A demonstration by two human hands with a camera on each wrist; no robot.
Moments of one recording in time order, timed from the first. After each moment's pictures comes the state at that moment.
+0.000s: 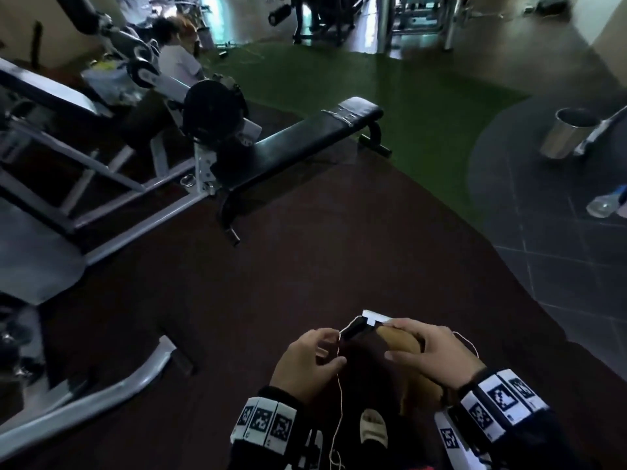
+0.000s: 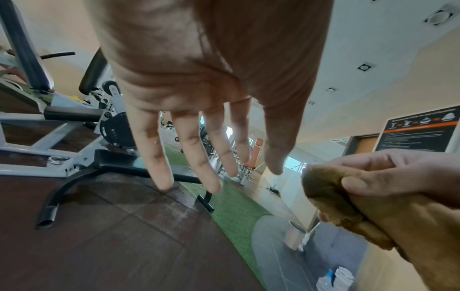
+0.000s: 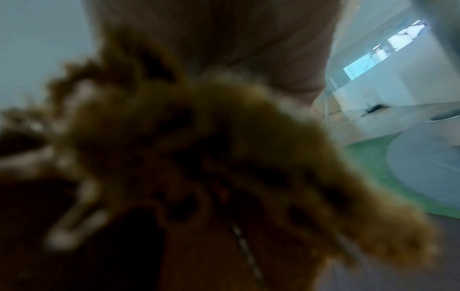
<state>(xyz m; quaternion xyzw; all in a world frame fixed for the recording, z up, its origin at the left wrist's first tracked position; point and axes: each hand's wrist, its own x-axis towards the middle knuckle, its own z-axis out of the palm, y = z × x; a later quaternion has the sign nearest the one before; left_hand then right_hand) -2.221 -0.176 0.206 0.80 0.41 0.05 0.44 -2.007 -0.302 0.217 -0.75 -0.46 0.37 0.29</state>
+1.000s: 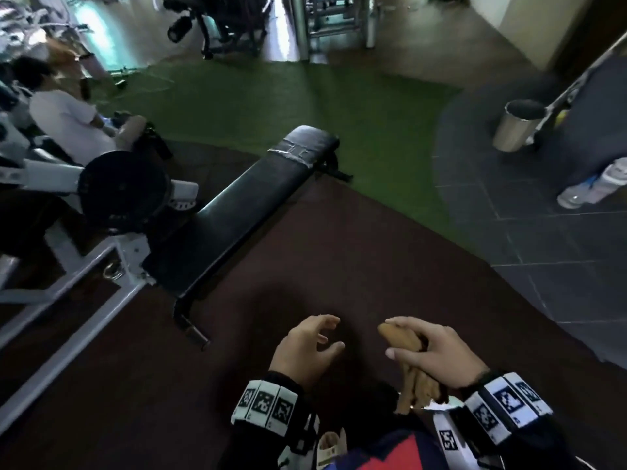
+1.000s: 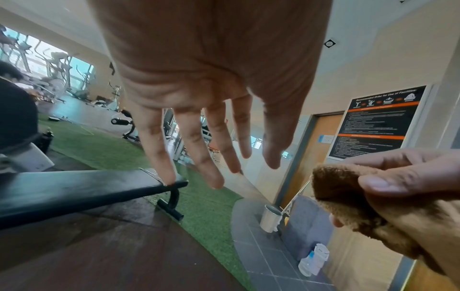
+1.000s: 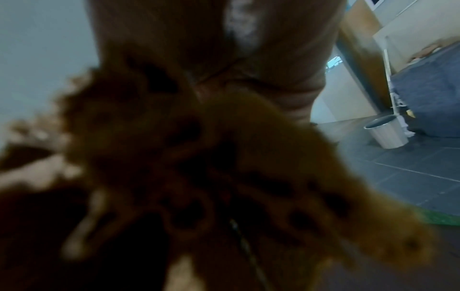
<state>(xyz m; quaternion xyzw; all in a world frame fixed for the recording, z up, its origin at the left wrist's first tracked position) -1.990 0.266 0.209 0.88 0.28 -0.02 0.39 -1.833 0.071 0.203 -0.81 -0.32 0.33 0.37</state>
